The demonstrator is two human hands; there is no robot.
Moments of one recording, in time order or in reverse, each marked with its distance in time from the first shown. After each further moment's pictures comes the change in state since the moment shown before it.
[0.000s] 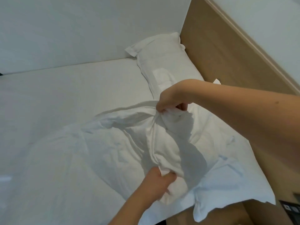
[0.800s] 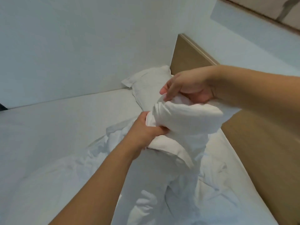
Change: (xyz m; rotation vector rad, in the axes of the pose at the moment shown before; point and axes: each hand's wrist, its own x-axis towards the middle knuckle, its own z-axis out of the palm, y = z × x) left_hand 0.016 0.204 -0.033 0.096 0.275 0.414; right_hand -0.089 0.064 -0.095 0.820 0.045 -0.279
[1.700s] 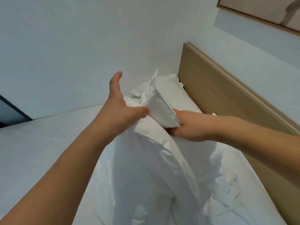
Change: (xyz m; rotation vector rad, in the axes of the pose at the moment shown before) left_hand -0.030 0.107 -0.028 0.261 0.247 0.235; right_hand -0.021 0.063 0.005 -0.743 0.130 -0.498
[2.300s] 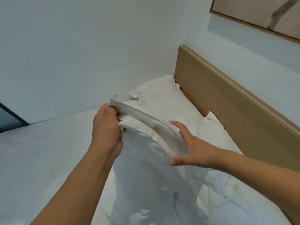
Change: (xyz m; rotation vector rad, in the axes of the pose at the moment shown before) left_hand -0.028 -0.029 -0.013 -0.644 0.297 -0.183; right_hand -0.036 0.007 0.074 0.443 0.068 0.121
